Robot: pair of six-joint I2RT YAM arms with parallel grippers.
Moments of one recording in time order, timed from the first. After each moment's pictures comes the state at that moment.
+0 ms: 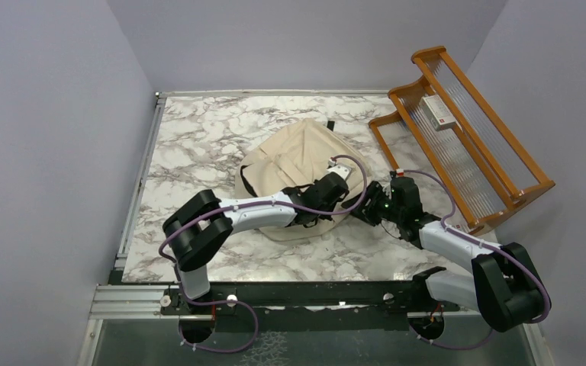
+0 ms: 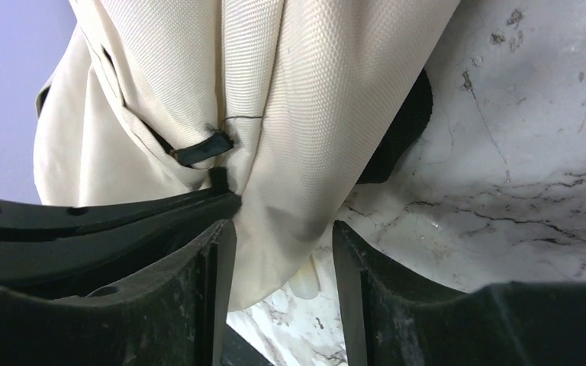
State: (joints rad) left arm -1.03 1.79 1.15 -0.19 -0.29 -0.38; right arm 0.34 1.18 0.35 0.22 -0.33 0.99
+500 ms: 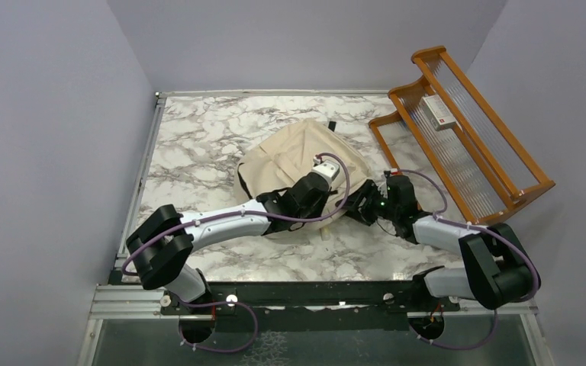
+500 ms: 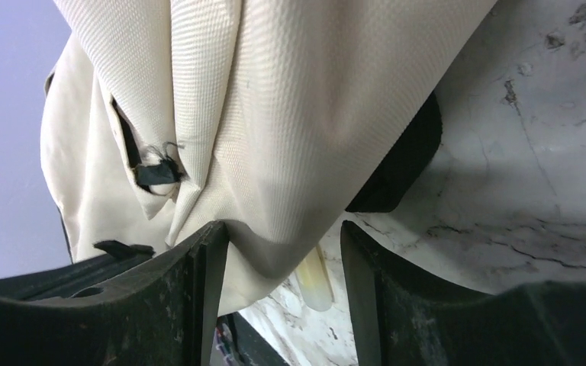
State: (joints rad) left arm -1.03 1.53 0.98 -0.09 -0.26 -0.34; right arm 0.34 1.29 0.35 0.34 -0.40 1.02
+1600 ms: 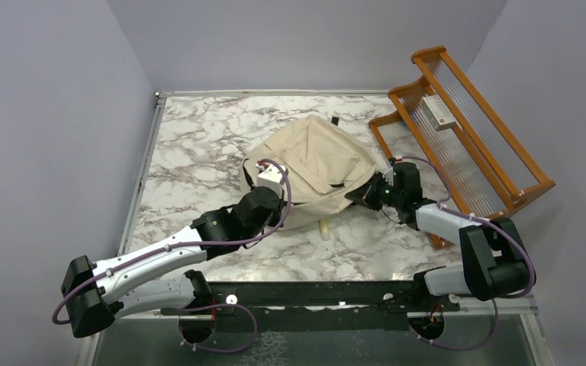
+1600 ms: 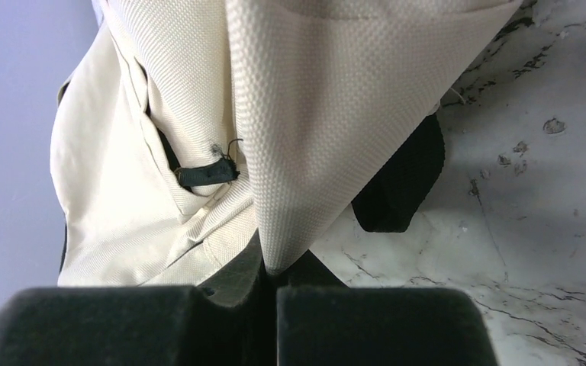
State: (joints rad) left arm -1.02 1.00 0.77 -0.33 -0.44 -0.43; right arm 0.24 1.37 0.47 0.27 -0.43 0.90
